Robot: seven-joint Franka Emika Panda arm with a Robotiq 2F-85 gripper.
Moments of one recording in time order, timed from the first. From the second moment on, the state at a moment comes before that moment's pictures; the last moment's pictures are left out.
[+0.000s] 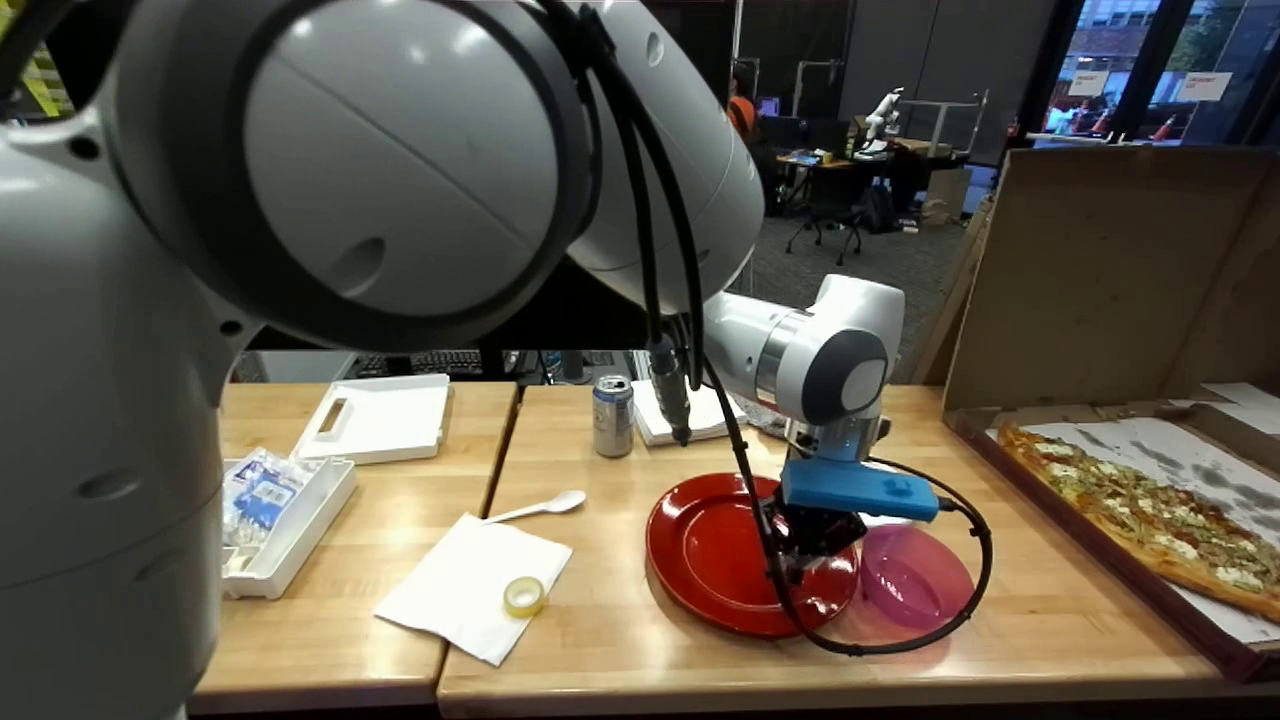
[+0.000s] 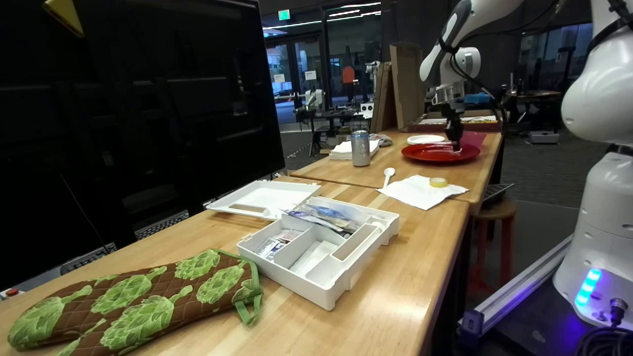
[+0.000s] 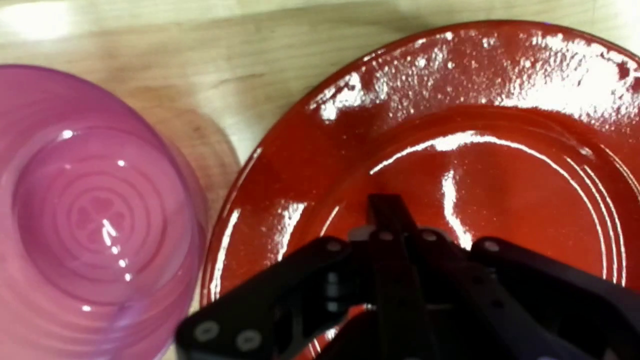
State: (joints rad) arm -0.34 0.27 -0.19 -2.01 -0.05 2.13 -0.76
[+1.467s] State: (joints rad) arm -0.12 -0.24 -0.16 -2.63 -0.22 2.65 -1.28
